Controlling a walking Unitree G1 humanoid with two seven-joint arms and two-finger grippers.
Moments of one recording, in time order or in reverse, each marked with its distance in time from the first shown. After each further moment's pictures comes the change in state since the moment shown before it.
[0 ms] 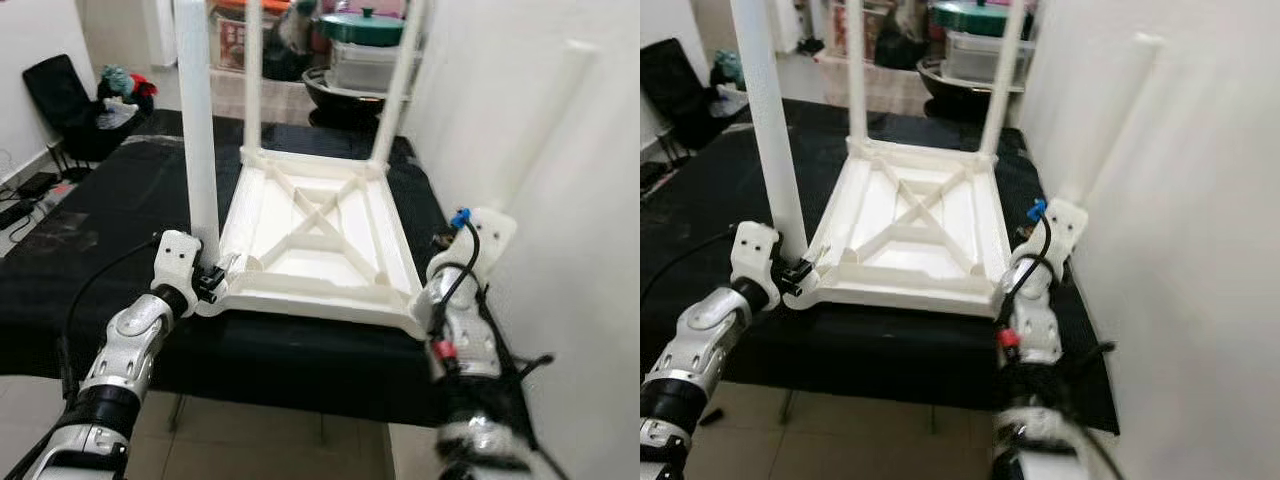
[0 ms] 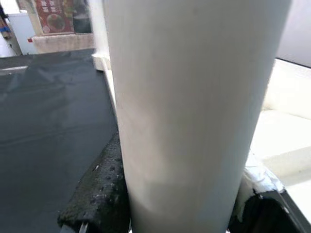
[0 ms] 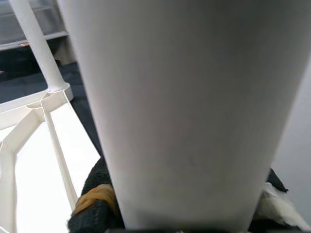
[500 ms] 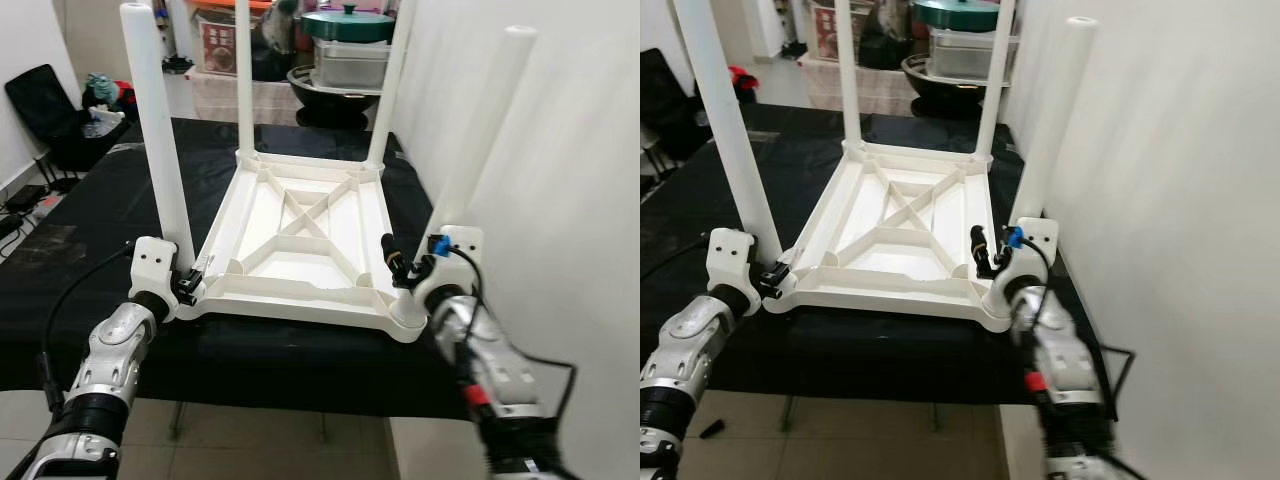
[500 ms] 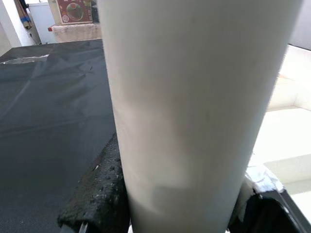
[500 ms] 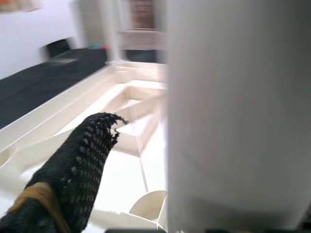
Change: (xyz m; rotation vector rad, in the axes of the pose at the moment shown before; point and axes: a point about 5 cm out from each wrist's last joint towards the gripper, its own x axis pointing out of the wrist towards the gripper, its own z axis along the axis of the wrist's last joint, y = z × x) left arm -0.011 0.021 -0.007 -0.024 0.025 0.111; right arm -0.002 -0.017 0.014 -0.214 -0.026 0.991
